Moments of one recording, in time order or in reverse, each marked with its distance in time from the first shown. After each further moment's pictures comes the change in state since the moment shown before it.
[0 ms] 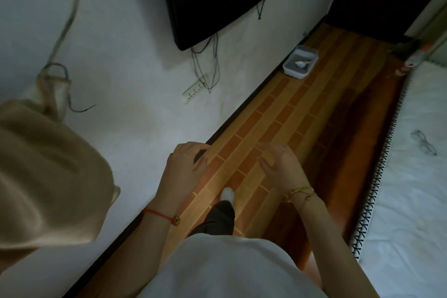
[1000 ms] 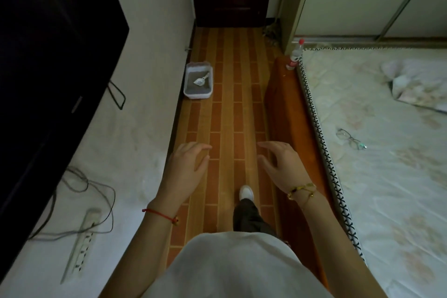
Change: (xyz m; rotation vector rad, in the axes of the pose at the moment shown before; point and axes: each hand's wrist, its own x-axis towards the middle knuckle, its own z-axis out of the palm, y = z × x) left_hand 0.515 0.151 0.178 -0.036 -0.408 0.471; right_hand 0.316 0.242 -0.147 -0.062 0.314 0.532
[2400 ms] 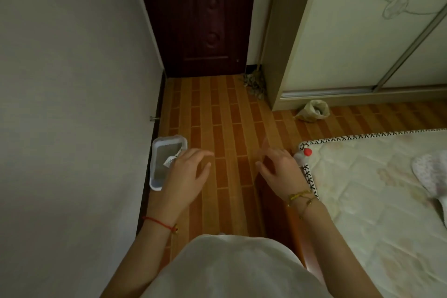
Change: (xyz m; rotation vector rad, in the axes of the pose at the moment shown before) left_hand 0.766 0.003 0.035 -0.043 -0.043 0.188; right_hand 0.710 0.161 -0.112 0.003 0.099 0.073
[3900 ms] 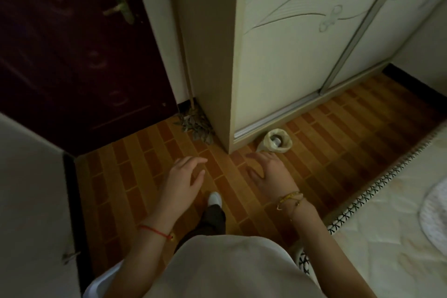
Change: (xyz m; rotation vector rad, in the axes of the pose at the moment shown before) left_hand 0.690 0.024 0.142 0.003 -0.367 0.219; right_hand 0.548 0.257 -0.096 -0.042 0.083 0.392
